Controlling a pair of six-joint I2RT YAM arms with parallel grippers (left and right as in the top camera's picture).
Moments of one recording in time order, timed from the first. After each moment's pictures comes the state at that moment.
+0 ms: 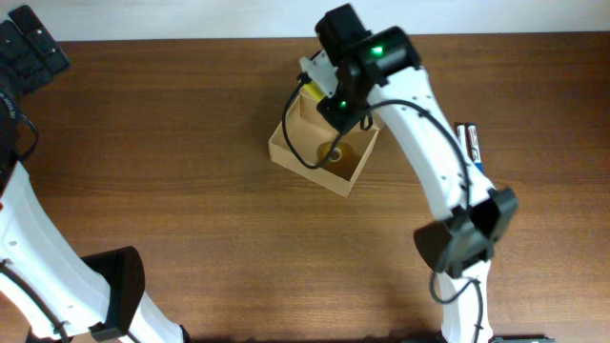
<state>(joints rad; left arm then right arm) 0.19 1.90 3.03 -1.69 -0.32 -0.23 0.47 2.21 2.36 -1.48 0.04 -0.33</state>
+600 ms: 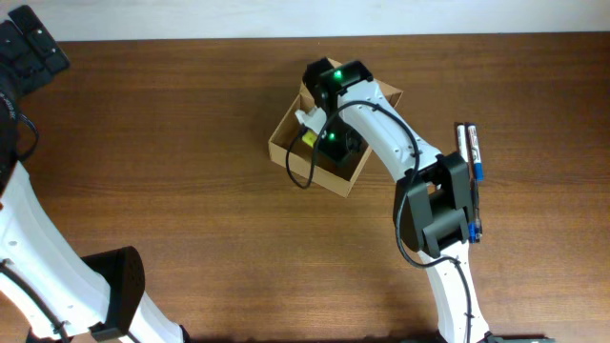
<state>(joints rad) 0.19 1.90 3.03 -1.69 -0.32 -0.23 0.46 2.38 2.14 -1.42 0.01 -0.37</state>
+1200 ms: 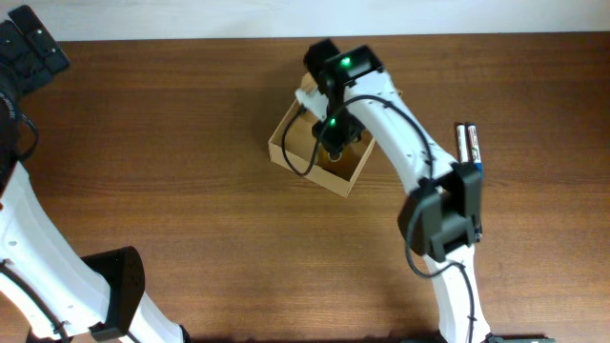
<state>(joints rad) 0.19 1.90 3.03 -1.69 -0.32 -0.23 0.46 2.31 2.29 -1.48 0.02 -0.31</state>
